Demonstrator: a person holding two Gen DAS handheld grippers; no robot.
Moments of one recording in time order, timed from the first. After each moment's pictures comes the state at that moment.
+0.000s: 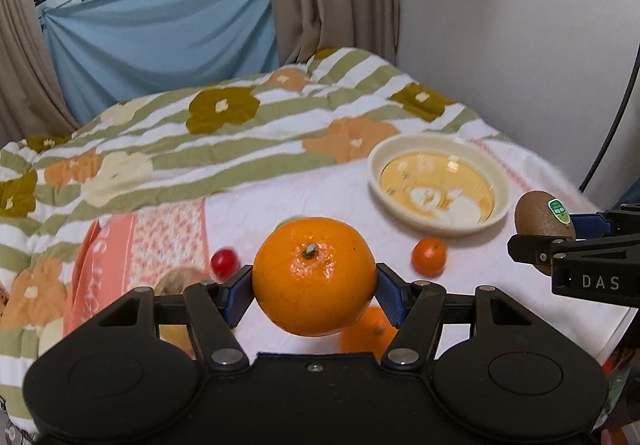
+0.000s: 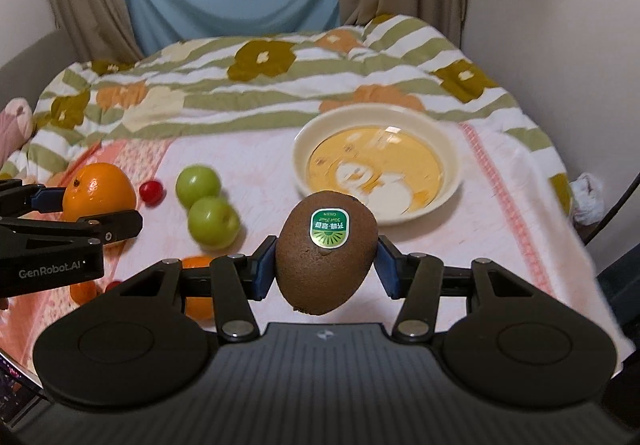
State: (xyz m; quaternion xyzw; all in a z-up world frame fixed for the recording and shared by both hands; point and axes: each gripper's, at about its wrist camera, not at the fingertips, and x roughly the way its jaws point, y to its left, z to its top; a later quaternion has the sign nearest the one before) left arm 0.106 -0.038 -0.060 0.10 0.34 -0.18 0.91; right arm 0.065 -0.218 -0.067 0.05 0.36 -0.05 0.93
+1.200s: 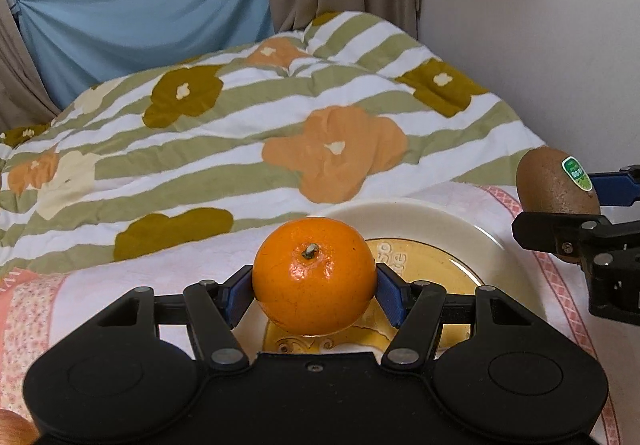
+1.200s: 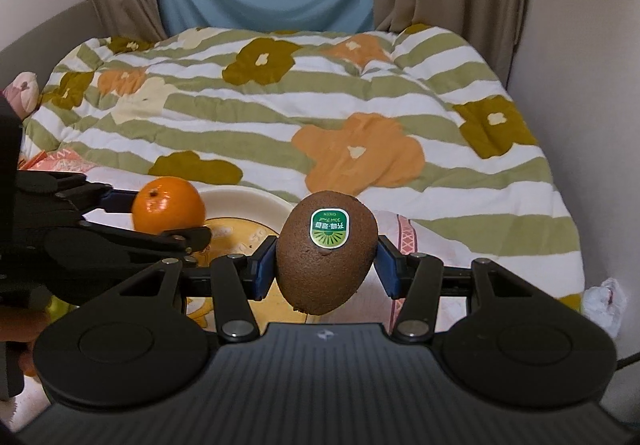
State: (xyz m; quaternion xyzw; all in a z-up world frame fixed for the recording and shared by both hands) left arm 0.279 -0.245 -0.128 0.11 0.41 -0.12 0.90; right arm 0.260 -0.410 -0.102 -0.01 0.38 0.06 0.92
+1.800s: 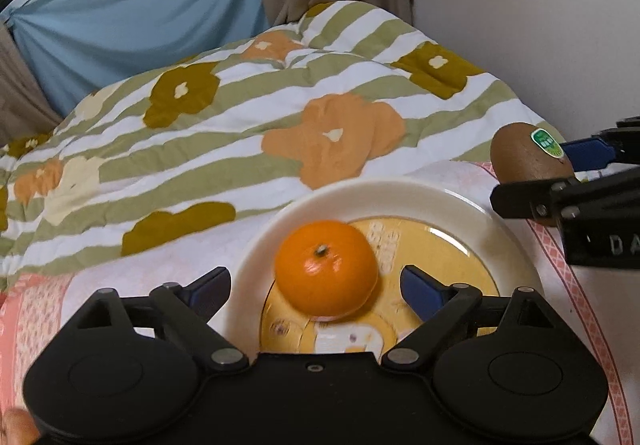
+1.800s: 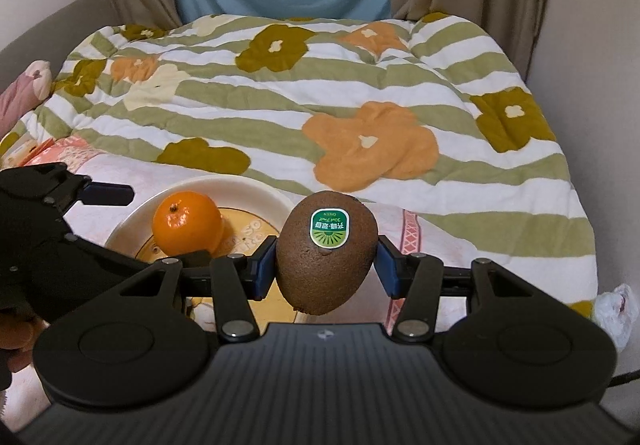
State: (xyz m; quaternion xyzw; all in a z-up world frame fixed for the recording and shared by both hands) left arm 0.262 -0.250 -0.125 0.14 0.41 -0.12 0.89; right arm 0.273 -0.419 -0.111 -0.01 0.40 0.10 0.91
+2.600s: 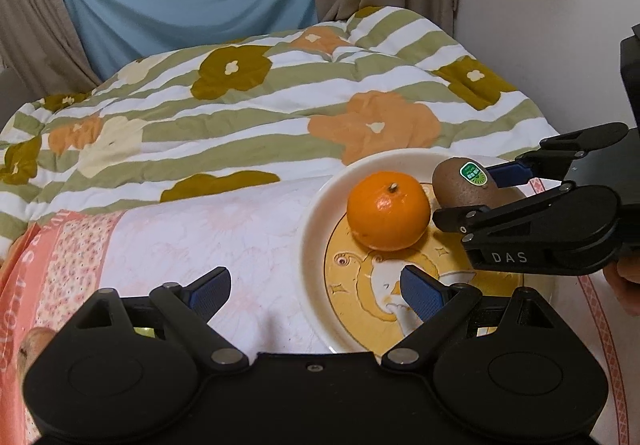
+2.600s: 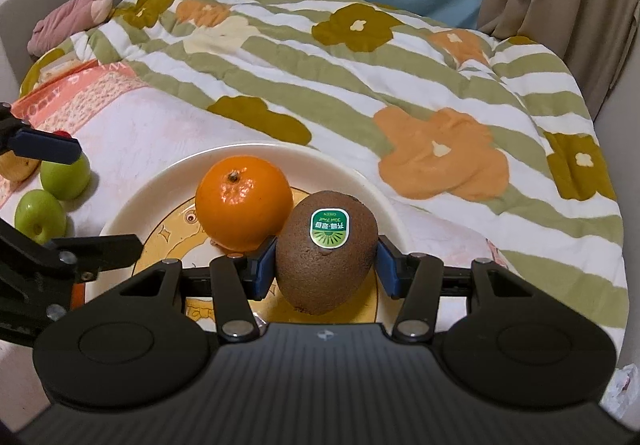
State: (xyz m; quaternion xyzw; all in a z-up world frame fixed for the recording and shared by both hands) left arm 0.226 -0.204 -0.113 0.09 0.42 -0.07 0.90; right arm 0.296 -0.351 -0.156 -0.11 0.40 0.19 0.89
